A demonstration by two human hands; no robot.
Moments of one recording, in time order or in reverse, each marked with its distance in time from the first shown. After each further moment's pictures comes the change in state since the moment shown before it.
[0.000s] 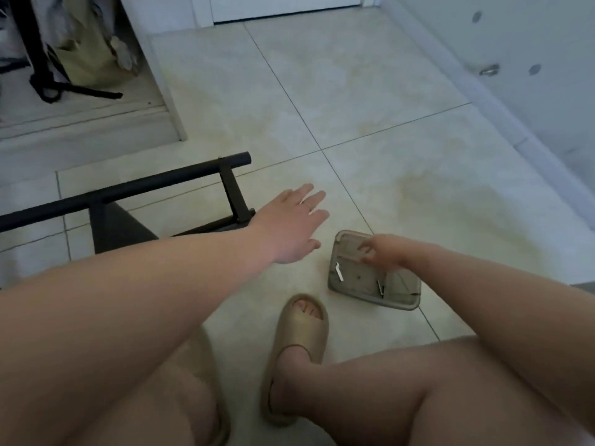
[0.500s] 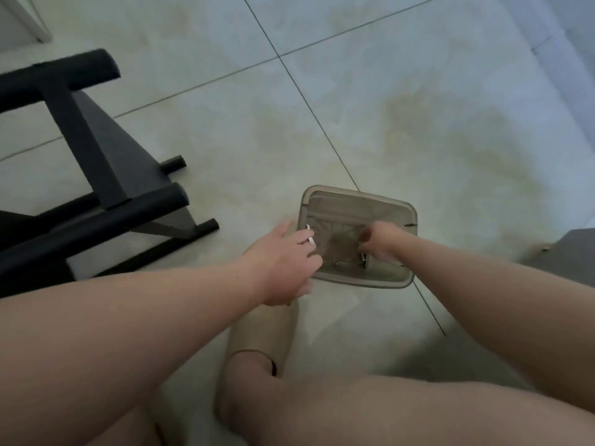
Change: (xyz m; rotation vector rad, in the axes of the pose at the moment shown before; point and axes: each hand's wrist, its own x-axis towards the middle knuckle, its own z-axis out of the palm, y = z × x) left_hand 0.070 0.061 0.144 0.040 -0.271 0.377; right_hand 0.130 0.092 0.102 0.197 -0.092 0.254
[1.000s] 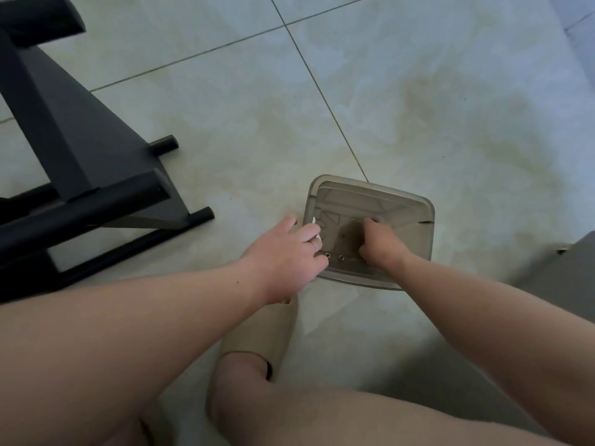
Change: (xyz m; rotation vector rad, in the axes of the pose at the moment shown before) left_hand 0.013 0.001 0.019 0.070 0.180 -0.007; right_hand 0.034 0.005 0.045 0.057 0.151 -0.040
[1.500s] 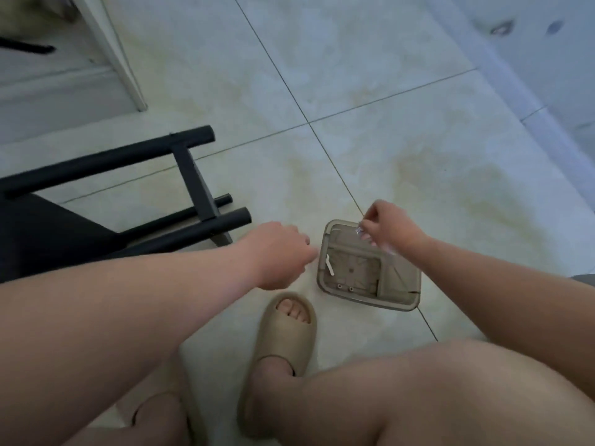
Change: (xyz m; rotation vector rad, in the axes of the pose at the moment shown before) left_hand -0.079 -0.032 -0.116 -0.060 -0.097 -0.173; right_hand -0.090 -0.070 -0.128 0.382 0.251 -0.227
